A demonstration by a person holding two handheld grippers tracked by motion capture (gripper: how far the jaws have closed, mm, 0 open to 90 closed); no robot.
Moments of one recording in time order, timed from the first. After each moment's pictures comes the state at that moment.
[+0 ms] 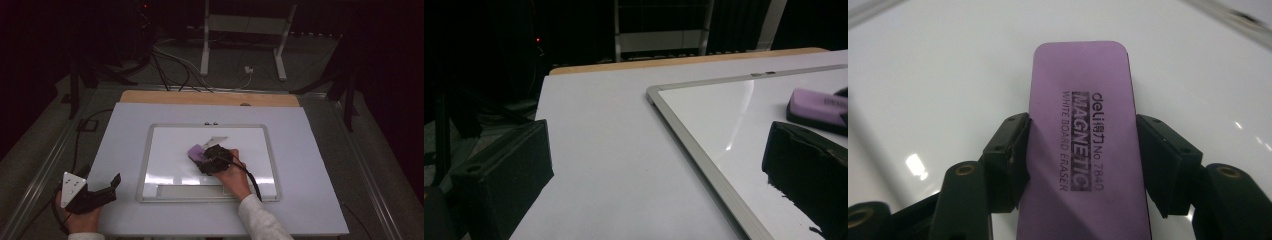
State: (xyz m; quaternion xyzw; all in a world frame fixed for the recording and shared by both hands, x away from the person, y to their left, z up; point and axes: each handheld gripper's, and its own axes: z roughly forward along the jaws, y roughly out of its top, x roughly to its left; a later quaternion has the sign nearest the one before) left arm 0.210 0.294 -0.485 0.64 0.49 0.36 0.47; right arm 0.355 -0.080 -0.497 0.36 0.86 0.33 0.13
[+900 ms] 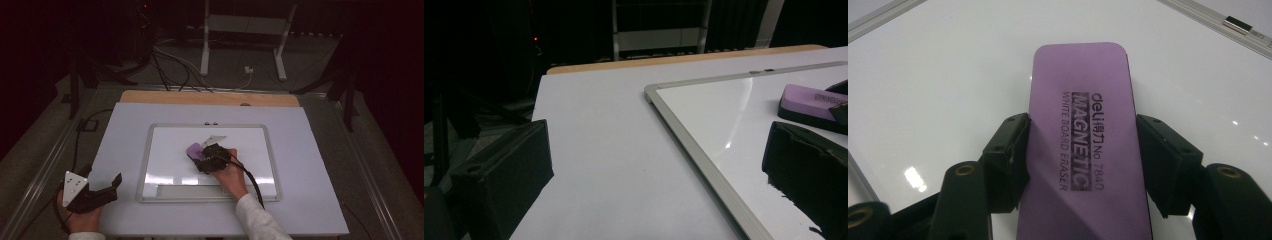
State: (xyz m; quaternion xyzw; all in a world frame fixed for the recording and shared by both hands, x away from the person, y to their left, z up) left arm 0.212 0.292 -0.486 0.65 0.49 0.36 0.47; right arm 0.356 -0.070 -0.498 0.36 0.86 0.34 0.13
